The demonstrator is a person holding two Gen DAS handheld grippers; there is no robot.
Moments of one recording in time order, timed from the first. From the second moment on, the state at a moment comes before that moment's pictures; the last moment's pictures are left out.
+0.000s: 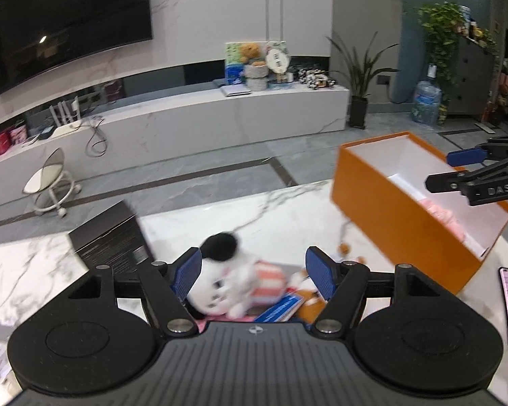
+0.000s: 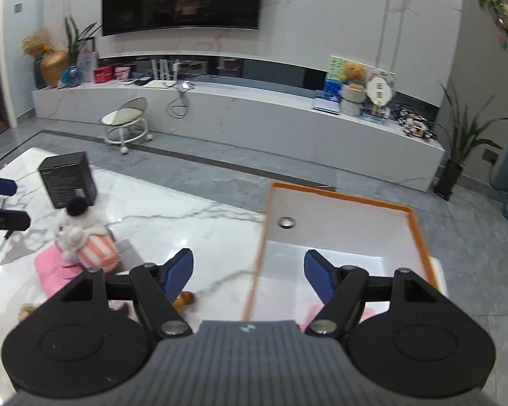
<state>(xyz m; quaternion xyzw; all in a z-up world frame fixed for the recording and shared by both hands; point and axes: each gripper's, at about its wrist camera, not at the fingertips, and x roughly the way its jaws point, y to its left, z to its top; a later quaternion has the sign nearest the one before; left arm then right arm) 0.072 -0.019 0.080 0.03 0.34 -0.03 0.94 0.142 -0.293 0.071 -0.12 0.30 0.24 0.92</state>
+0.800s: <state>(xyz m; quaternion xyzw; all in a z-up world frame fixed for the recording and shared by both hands) 0.079 0.047 -0.006 0.01 0.41 -0.02 0.91 0.110 -0.217 0.030 -0.17 0.32 0.36 0.86</state>
